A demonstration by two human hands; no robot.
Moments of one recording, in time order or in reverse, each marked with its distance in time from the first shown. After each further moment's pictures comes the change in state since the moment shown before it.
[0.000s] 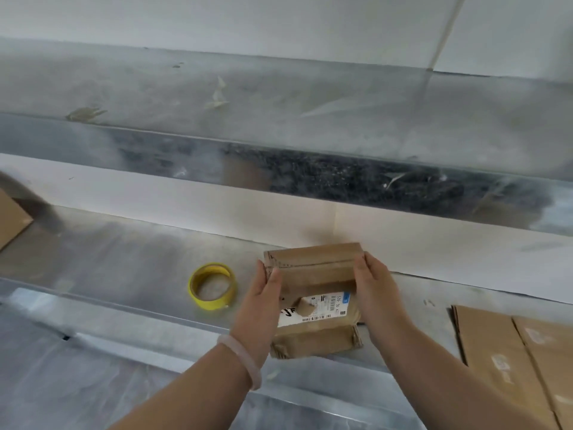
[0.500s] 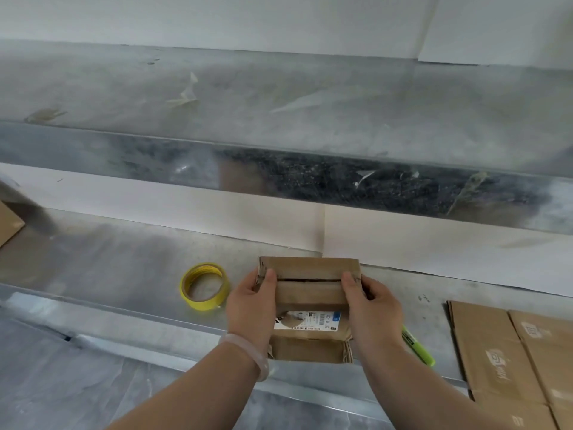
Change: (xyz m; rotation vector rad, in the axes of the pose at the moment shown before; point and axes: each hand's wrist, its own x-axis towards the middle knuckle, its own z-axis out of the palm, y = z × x) left_hand 0.004 -0.005 0.016 0.126 0.283 0.088; right_hand -0.014 0.024 -0.004 0.109 0.145 0.028
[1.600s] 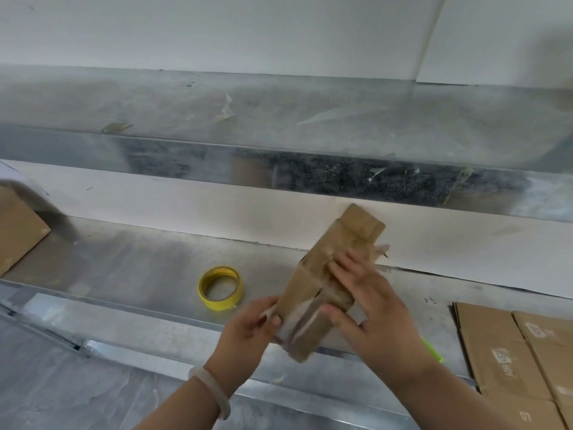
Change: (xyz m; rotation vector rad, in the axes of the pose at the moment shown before) left_hand -0.008 -0.038 -0.072 0.122 -0.471 0.363; right_hand -0.033 -0.010 -0.022 -0.457 -0.221 -1.077
